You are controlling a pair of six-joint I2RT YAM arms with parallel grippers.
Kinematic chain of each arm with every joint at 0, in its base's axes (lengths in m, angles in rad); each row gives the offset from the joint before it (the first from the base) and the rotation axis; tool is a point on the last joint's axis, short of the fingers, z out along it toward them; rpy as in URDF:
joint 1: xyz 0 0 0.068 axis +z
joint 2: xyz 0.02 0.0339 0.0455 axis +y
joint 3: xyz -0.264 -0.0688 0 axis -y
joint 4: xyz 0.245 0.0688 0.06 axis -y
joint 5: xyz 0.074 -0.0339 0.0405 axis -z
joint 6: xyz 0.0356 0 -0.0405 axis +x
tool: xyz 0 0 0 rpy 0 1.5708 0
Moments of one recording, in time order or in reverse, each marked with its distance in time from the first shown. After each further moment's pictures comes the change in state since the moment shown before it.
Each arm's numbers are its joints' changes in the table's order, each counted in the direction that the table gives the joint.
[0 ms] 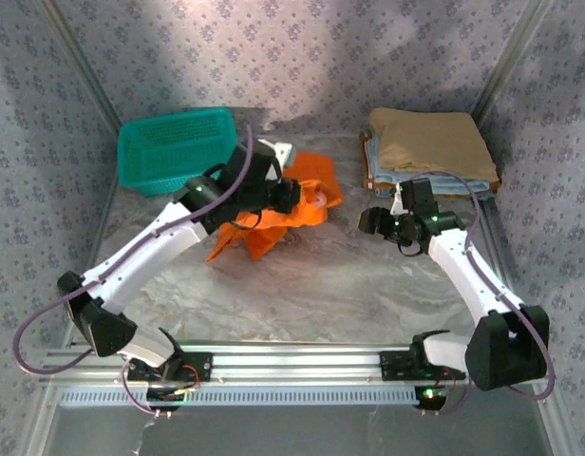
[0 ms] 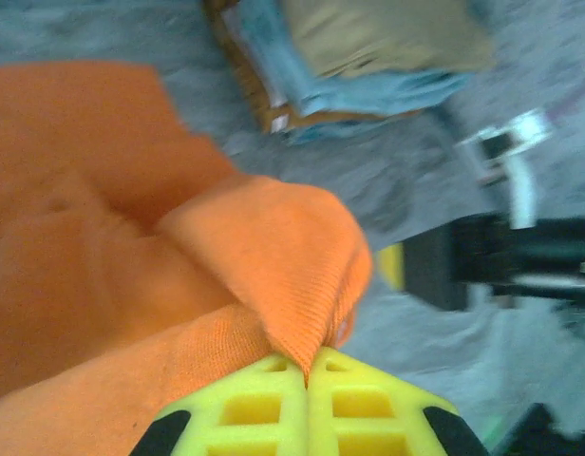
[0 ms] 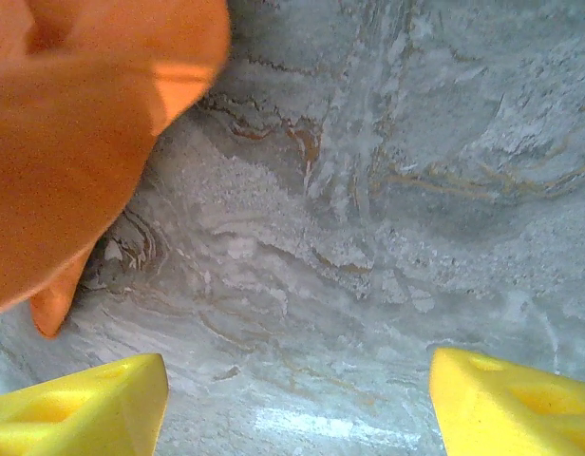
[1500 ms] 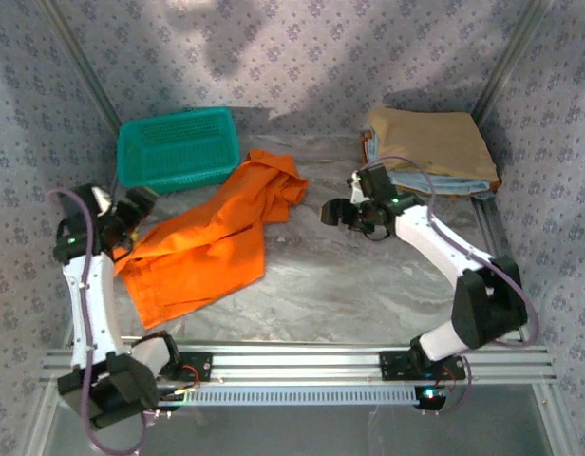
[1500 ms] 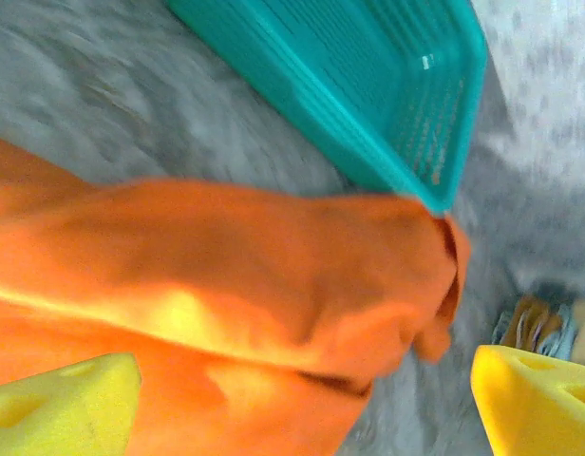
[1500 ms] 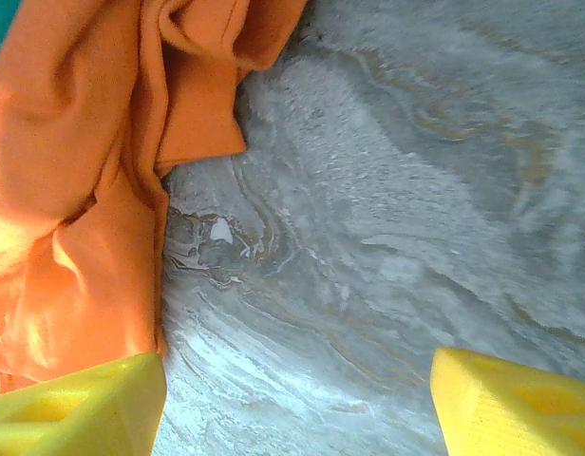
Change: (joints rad) left arm 1.078 -0.456 -0.608 -0.022 0.288 -0.219; right arm 0.241 0.286 0.184 0.095 -0.052 0.052
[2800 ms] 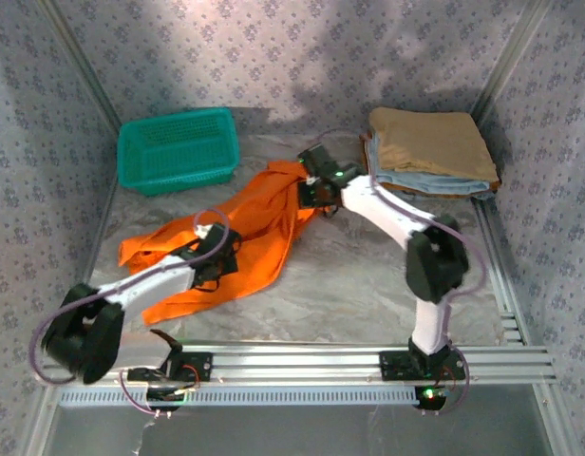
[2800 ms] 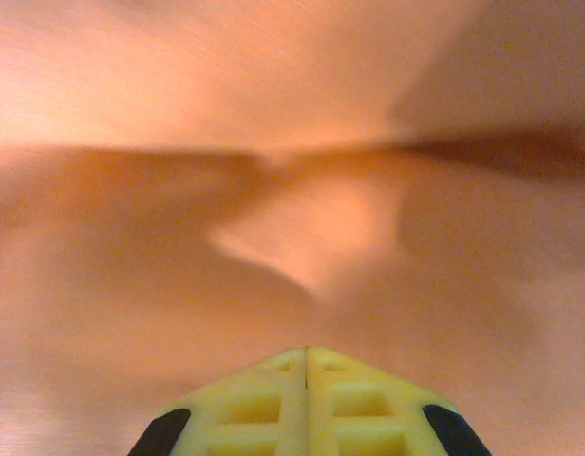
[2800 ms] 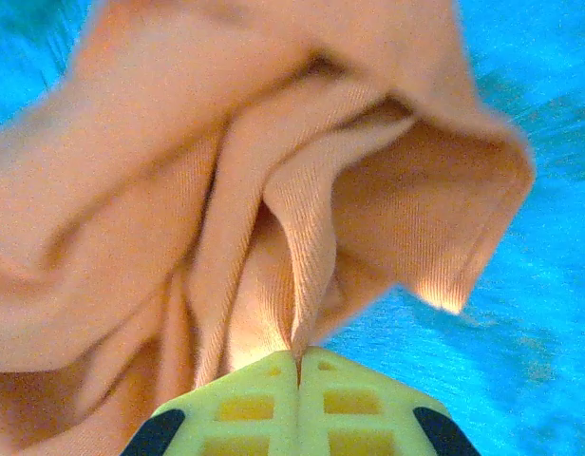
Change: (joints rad) left arm -0.818 0.234 -0.411 0.337 -0.647 -0.026; right arm 0.153 0.301 0.440 -0.135 0.379 -0.114
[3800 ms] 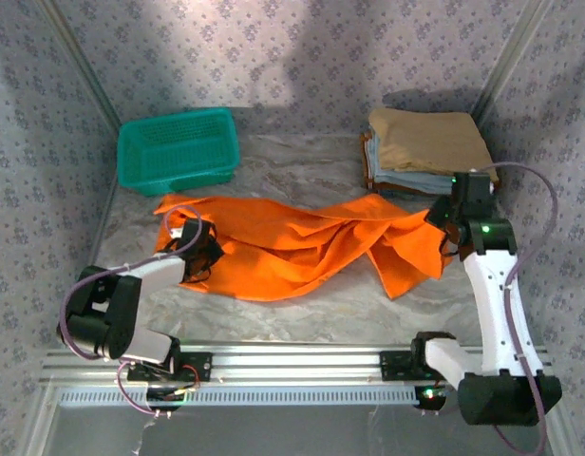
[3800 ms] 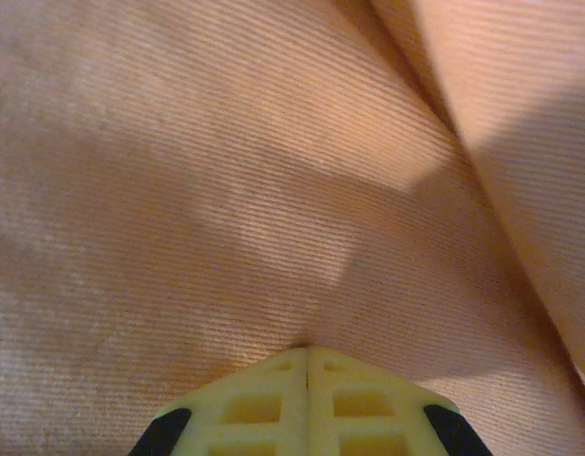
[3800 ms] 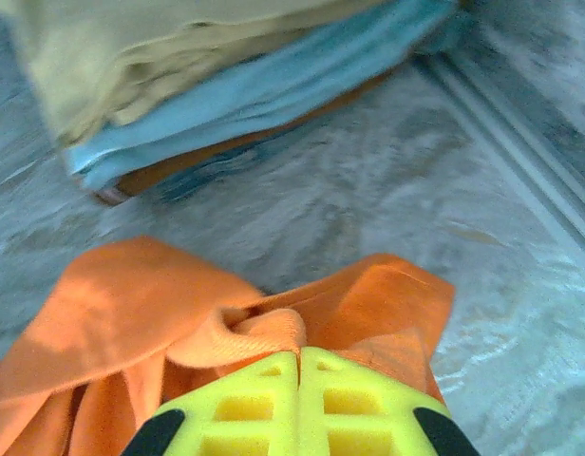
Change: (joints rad) left arm 0.257 0.164 -0.106 0.379 0.182 -0.185; right arm -0.641 -0.806 -0.448 -0.226 0.095 0.087
